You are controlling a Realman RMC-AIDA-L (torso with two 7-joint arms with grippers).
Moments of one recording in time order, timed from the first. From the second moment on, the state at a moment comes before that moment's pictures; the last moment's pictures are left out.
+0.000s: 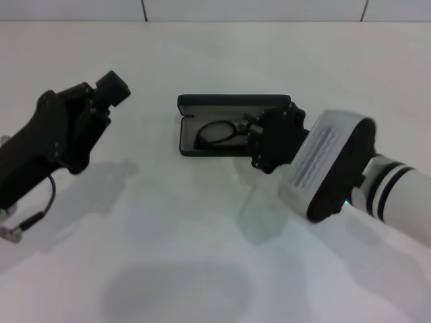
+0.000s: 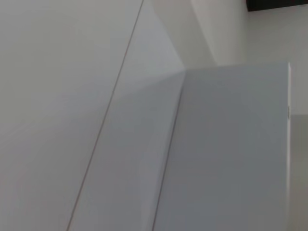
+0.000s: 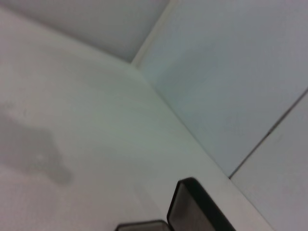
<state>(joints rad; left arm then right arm) -0.30 -2.03 1.00 0.27 1.09 1.96 -0.97 0.33 2.03 -2.27 -1.22 -1.59 -0.01 1.43</state>
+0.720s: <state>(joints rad) -0.45 -1.95 1.00 0.39 1.12 1.80 -1.15 0.21 2.02 -1.67 -1.20 -1.31 -0.98 1.42</state>
